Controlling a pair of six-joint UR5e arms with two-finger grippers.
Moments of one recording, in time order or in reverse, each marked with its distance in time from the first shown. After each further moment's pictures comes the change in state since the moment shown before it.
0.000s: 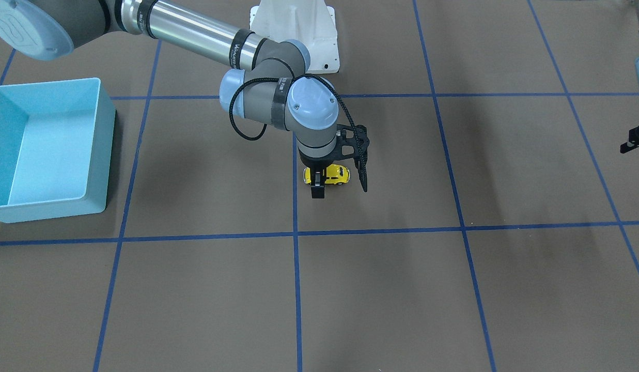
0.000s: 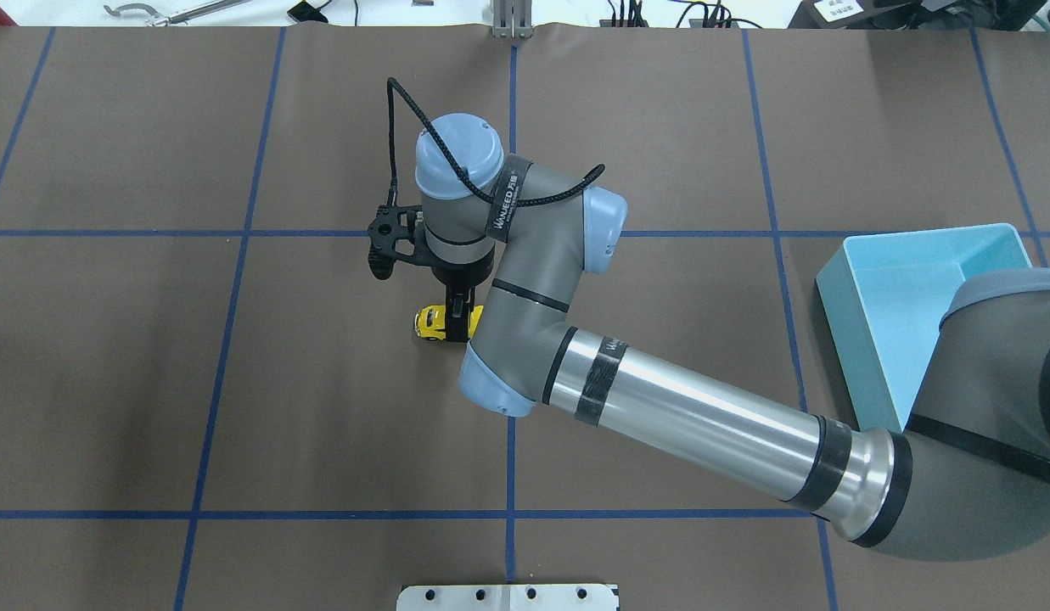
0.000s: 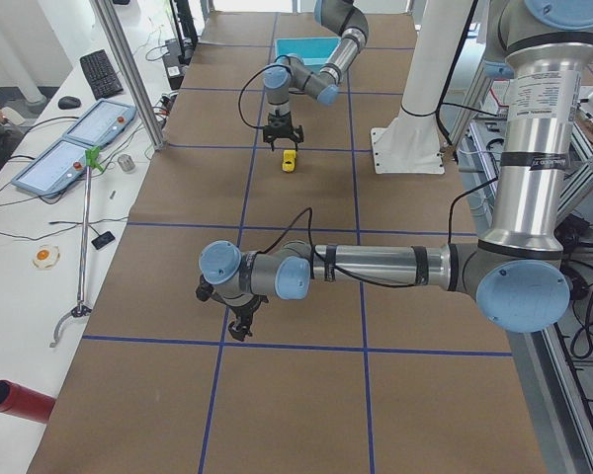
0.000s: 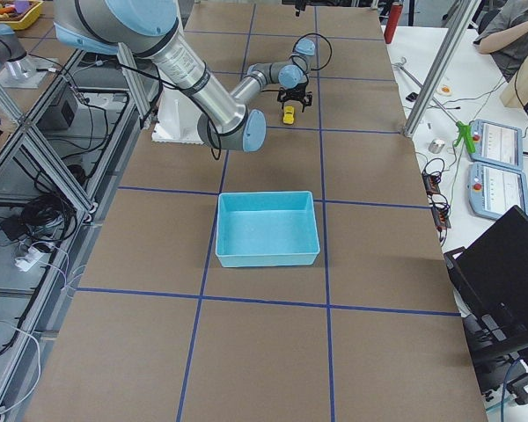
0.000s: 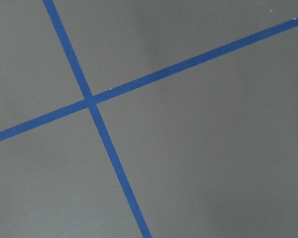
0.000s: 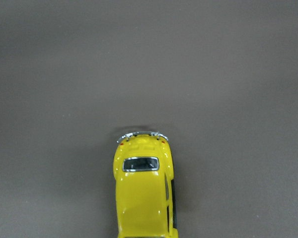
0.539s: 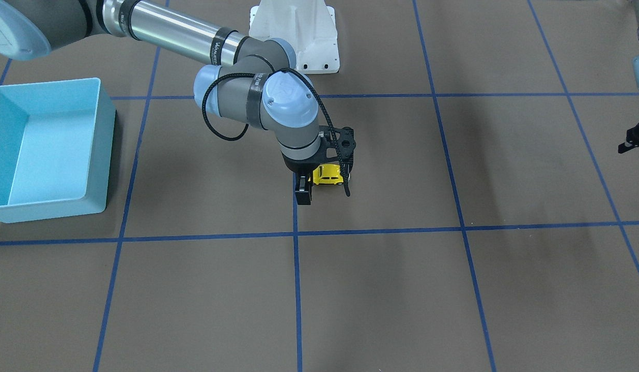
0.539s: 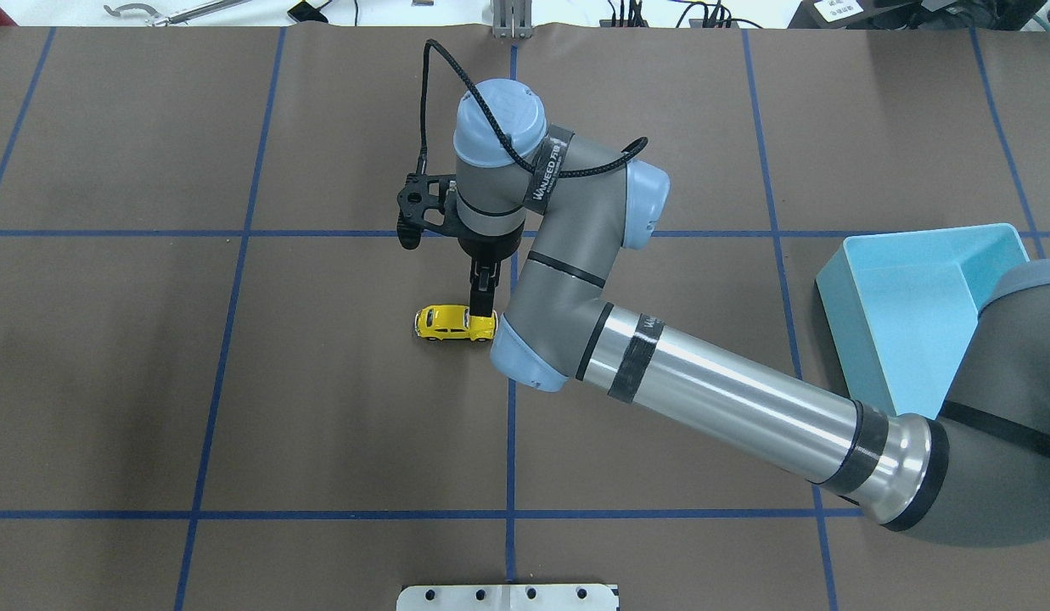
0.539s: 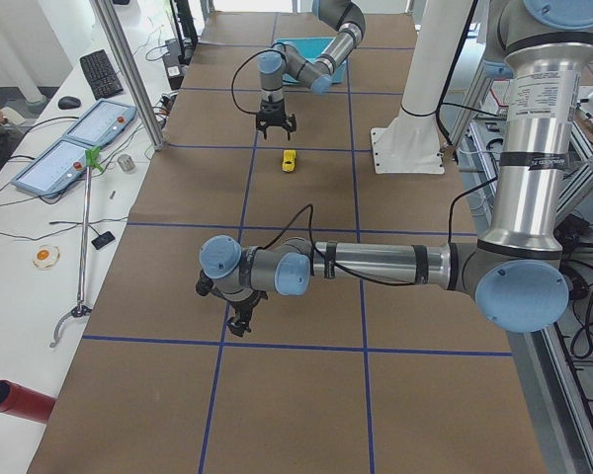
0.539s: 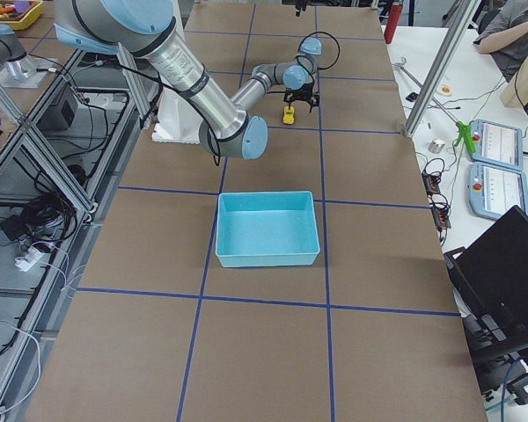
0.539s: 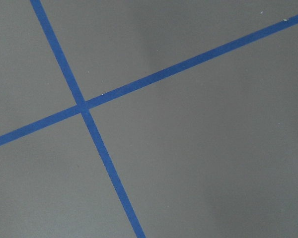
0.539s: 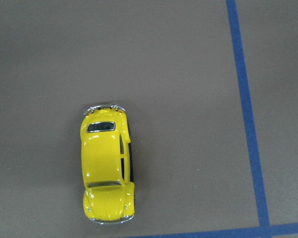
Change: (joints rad) left arm 0.004 0.000 -0.023 0.000 0.004 0.001; right arm 0.054 -0.051 0.070 -0.004 0.024 0.005
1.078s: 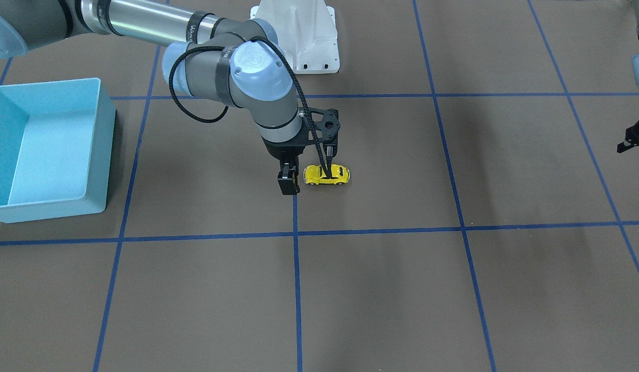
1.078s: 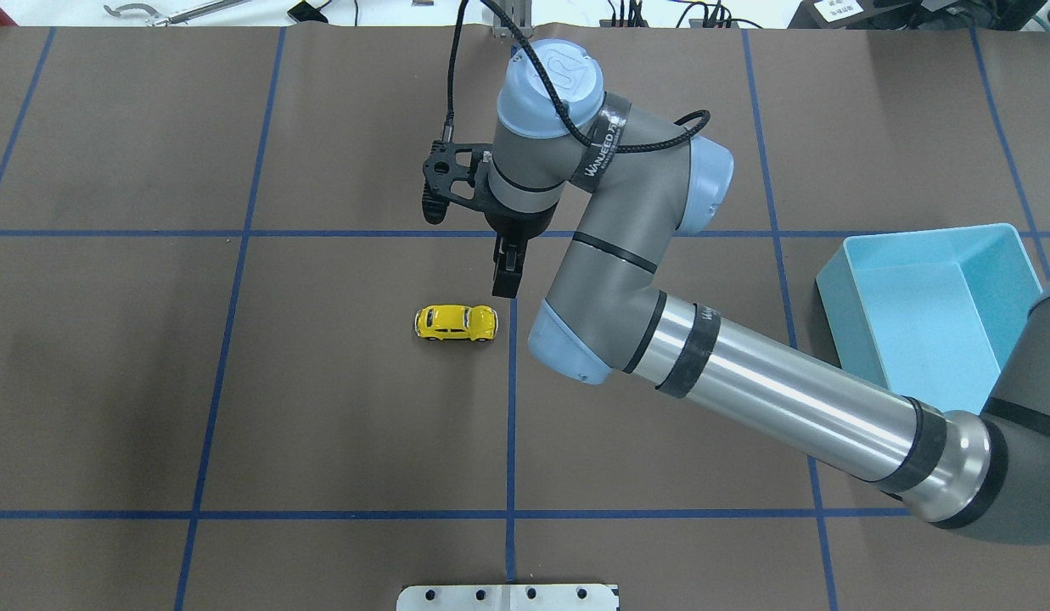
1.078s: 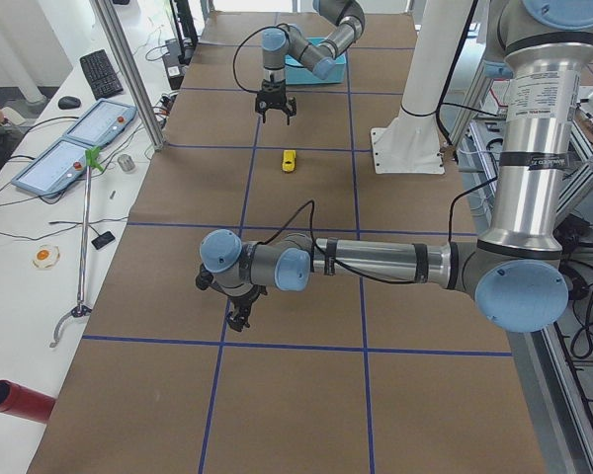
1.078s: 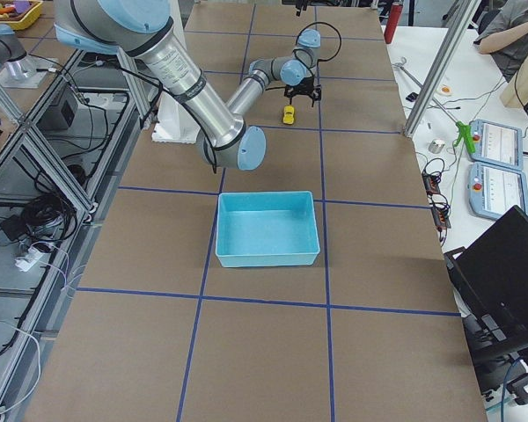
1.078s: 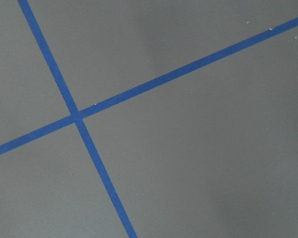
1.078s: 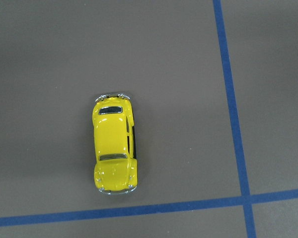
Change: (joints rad) left arm 0.007 -0.001 -0.017 0.000 0.001 0.002; right arm 0.049 -0.073 0.184 -0.060 -0.001 0.002
